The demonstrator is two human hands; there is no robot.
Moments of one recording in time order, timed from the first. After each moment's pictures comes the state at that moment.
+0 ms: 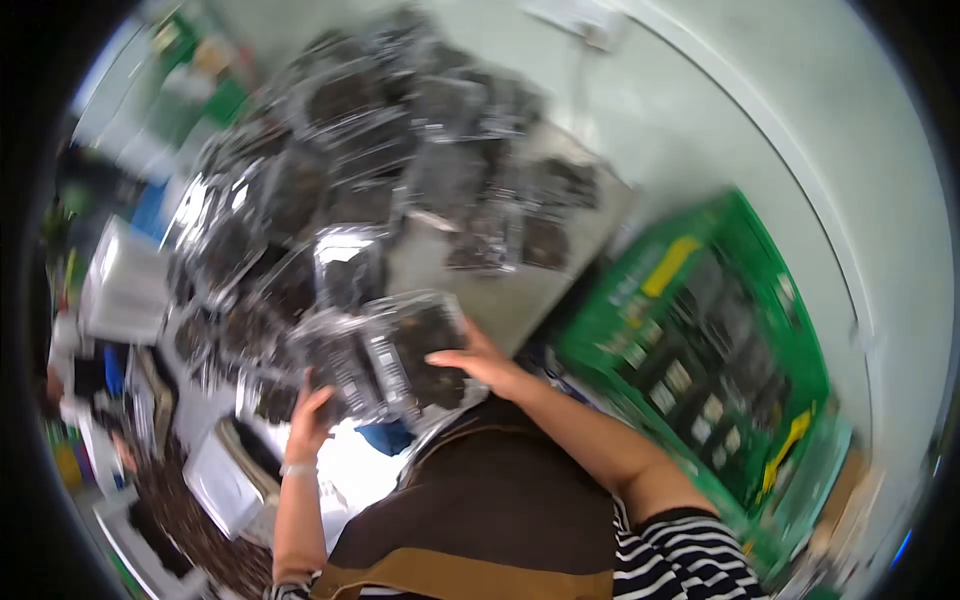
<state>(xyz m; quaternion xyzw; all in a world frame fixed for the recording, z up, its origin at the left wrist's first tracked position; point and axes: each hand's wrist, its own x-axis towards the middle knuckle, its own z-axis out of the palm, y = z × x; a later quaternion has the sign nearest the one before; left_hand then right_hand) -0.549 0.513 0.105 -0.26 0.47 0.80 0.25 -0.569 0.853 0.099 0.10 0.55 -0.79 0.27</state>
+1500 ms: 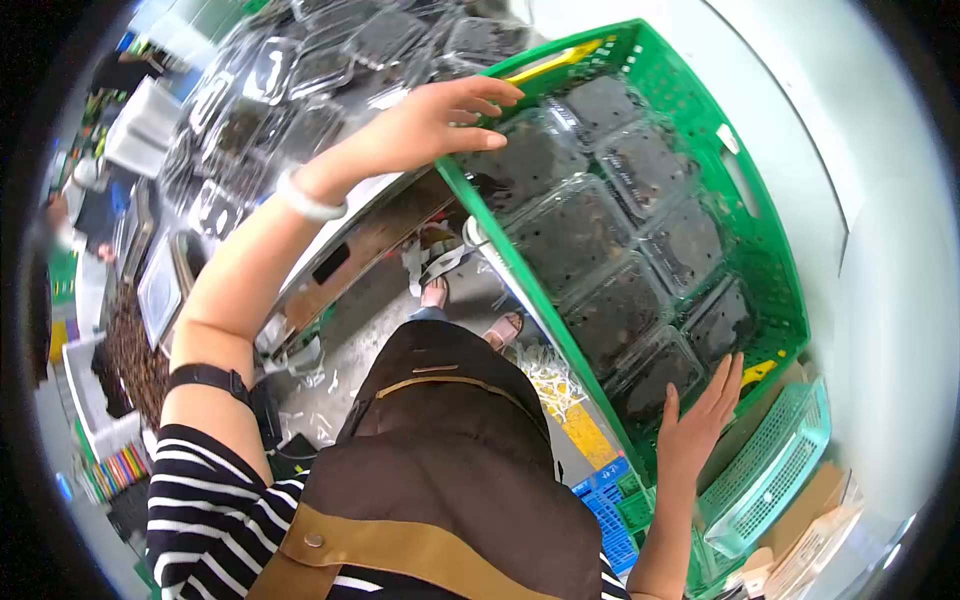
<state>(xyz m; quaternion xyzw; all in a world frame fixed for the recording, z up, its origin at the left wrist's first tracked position) -0.482 0.938 0.244 0.38 0.78 0.48 0.13 -0.141 1.236 0.241 0.16 0.98 -0.06 -0.06</state>
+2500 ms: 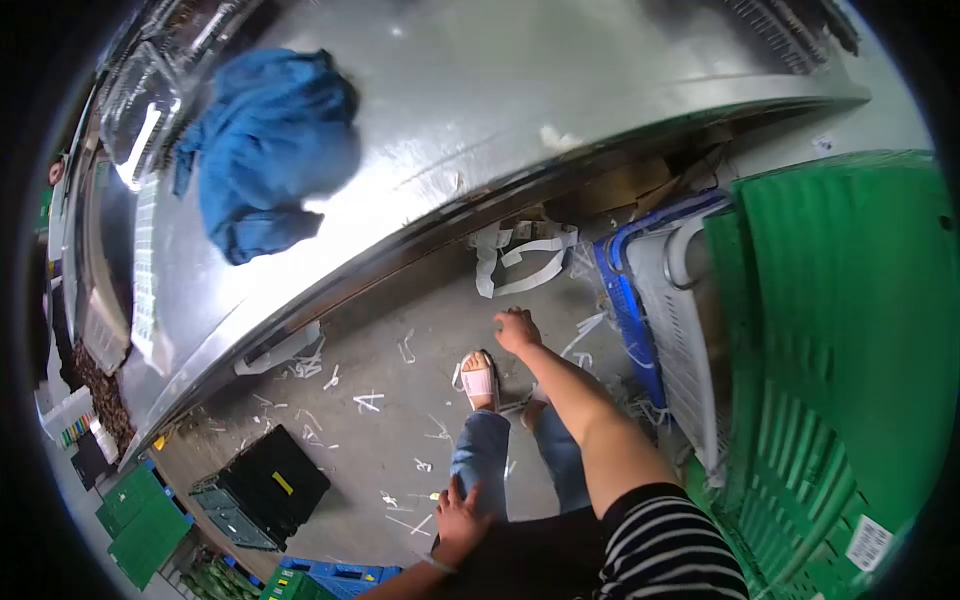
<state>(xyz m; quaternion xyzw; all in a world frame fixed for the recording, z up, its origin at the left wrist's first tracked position) 0.014 0.743 -0.221 -0.19 0.84 0.22 0.45 -0.267 0.847 -0.484 -0.09 0.89 -0.25 0.37</state>
